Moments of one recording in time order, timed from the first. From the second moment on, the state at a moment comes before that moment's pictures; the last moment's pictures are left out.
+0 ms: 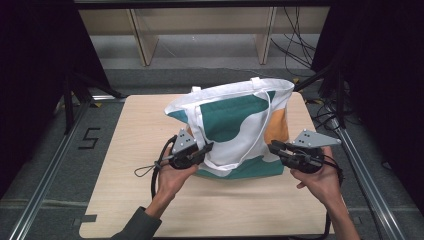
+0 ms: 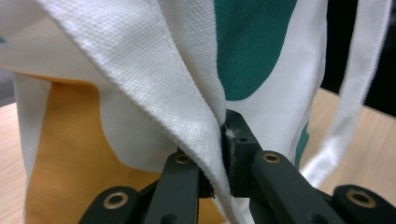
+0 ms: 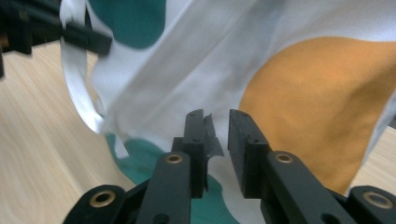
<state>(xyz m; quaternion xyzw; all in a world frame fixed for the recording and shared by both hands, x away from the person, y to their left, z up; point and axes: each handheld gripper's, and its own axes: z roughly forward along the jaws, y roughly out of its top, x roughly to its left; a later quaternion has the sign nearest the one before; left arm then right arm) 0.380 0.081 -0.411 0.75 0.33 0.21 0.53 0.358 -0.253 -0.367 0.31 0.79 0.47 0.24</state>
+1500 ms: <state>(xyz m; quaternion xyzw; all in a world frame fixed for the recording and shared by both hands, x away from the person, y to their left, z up) 0.380 0.081 -0.480 0.82 0.33 0.15 0.43 0.368 -0.262 -0.459 0.35 0.86 0.33 0.15</state>
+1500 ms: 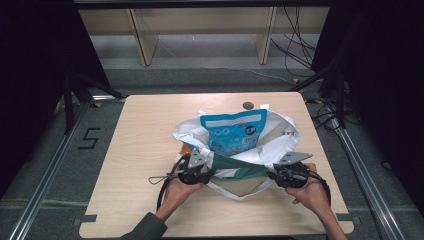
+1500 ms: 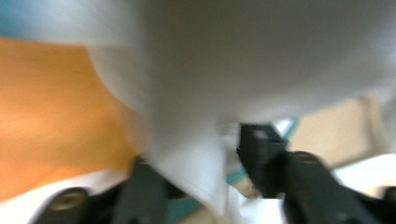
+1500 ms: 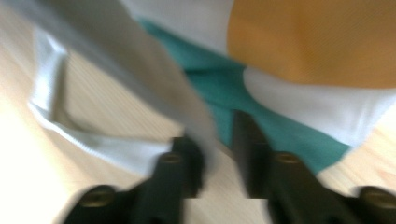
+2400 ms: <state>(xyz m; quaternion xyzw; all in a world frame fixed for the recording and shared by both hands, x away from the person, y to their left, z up) 0.399 0.166 -0.367 0.75 0.39 0.14 0.52 0.381 -0.302 -0.332 0.41 0.74 0.48 0.25</state>
